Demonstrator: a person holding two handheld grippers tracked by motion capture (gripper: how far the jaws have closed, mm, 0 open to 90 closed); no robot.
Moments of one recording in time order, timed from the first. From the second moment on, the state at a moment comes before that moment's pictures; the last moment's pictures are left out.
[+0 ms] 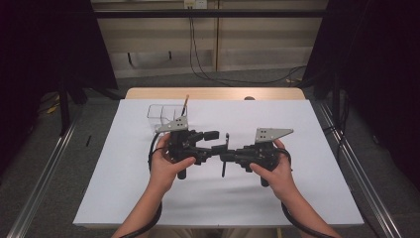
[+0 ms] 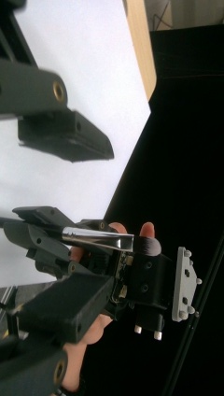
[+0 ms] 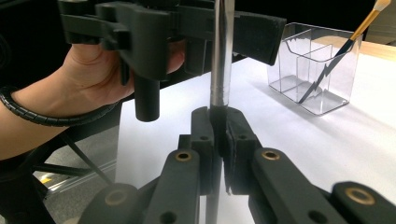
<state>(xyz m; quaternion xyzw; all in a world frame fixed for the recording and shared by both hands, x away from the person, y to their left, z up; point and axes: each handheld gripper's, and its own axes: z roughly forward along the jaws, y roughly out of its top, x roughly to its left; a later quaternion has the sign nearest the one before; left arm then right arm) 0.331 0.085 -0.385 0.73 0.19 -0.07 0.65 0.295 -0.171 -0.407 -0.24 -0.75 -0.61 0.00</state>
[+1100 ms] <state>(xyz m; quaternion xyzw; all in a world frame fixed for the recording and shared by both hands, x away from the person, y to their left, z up) 0.325 0.081 -0.382 0.74 0.16 -0.06 0.65 0.295 -0.167 -0.406 -0.24 -0.75 -0.61 -0.01</state>
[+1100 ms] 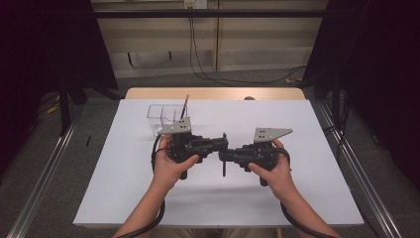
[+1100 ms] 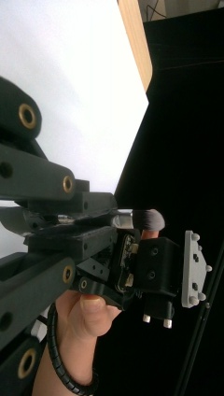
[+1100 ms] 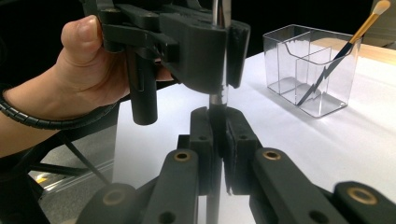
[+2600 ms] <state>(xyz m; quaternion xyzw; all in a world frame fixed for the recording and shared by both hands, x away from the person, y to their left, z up) 0.321 0.105 -0.376 0.74 0.16 -0.03 0.66 0.282 -0.213 -0.416 -0.26 -0.77 -0.59 -0.06</state>
